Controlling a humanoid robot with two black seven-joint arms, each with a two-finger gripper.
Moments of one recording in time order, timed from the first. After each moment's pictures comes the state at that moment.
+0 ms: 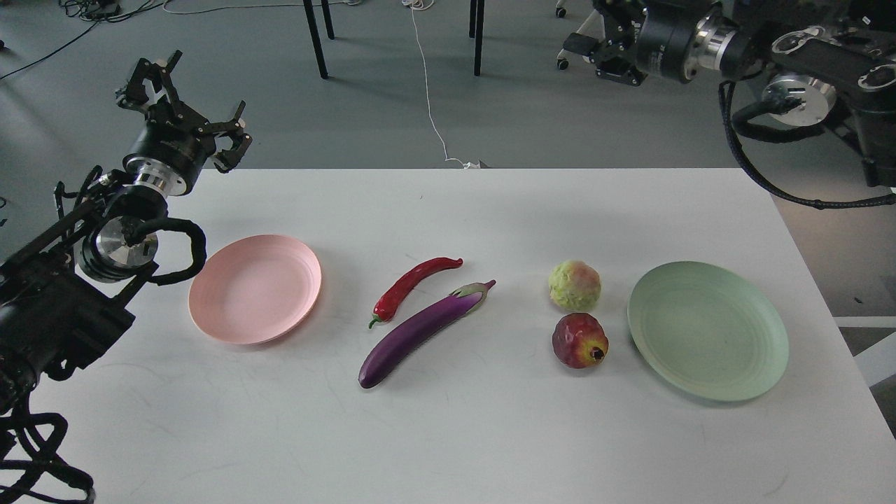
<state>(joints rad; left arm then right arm) -0.76 0.39 -0.79 -0.70 -0.17 -0.33 -0.30 1.62 -0.34 -0.54 0.71 -0.14 0.49 0.44</state>
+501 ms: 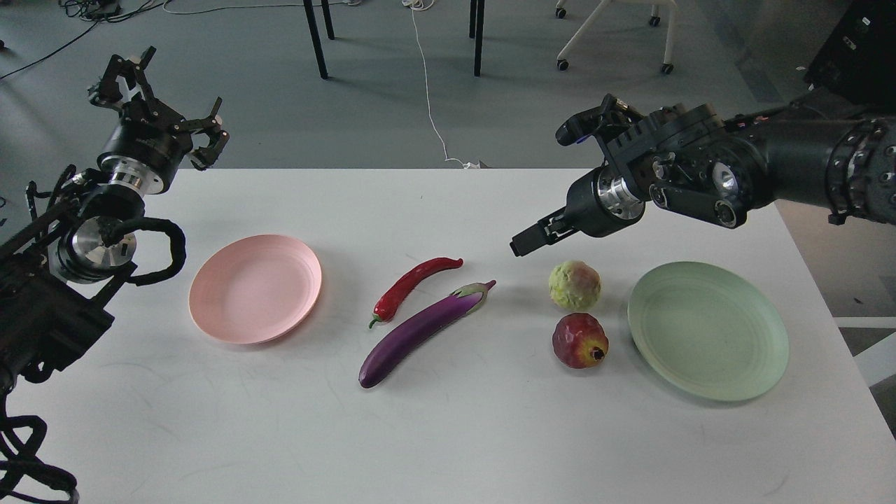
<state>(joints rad) -0.75 0.43 -0.79 -0.70 -0.17 -0.34 -0.31 1.65 -0.07 -1.09 0.83 -0.69 0.36 0.45</state>
